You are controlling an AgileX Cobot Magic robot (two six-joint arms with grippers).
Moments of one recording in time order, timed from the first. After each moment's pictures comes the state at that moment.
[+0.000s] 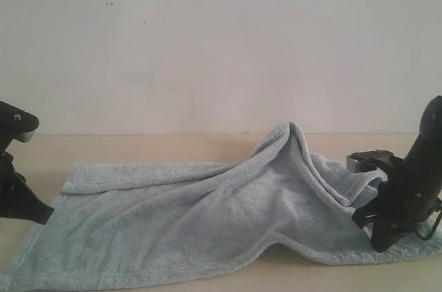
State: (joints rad) left arm -0.21 1.49 -0.81 0.50 0.39 -0.22; right arm 0.02 2.12 -1.36 0.30 0.89 -0.61
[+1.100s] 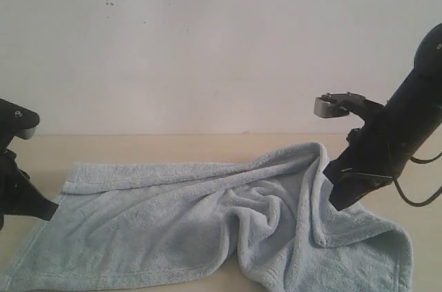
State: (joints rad) left arm -0.21 1.49 -0.81 0.47 0.36 -0.22; right arm 0.16 1.84 -1.35 0.43 1.04 -0.67
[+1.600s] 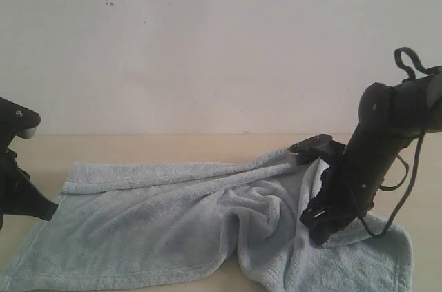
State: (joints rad) left arm -0.21 1.49 -0.81 0.47 0.36 -0.20; right arm 0.26 2.03 -1.35 0.23 0.82 -0.57
